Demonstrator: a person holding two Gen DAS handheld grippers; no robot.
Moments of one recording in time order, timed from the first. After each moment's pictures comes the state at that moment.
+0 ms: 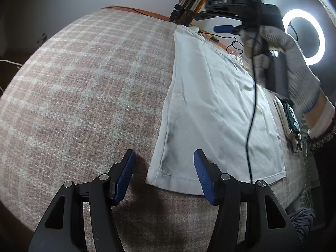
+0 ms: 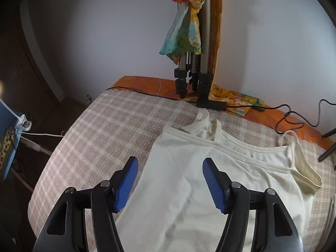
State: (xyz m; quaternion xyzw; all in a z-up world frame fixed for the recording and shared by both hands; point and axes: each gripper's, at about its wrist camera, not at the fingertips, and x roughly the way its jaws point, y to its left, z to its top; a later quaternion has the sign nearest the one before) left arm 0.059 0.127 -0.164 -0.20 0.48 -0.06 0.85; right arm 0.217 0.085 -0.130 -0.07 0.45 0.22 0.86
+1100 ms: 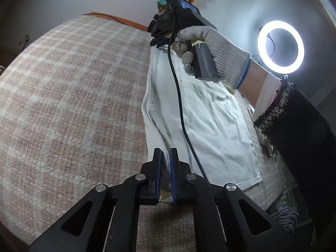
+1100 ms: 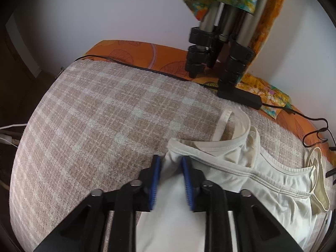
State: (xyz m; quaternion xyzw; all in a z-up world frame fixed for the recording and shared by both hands) left arm 0.060 0.127 -0.151 -0.24 0.44 -0.14 0.86; right arm 0.291 0.154 -0.199 -0.12 0.54 0.16 0.82
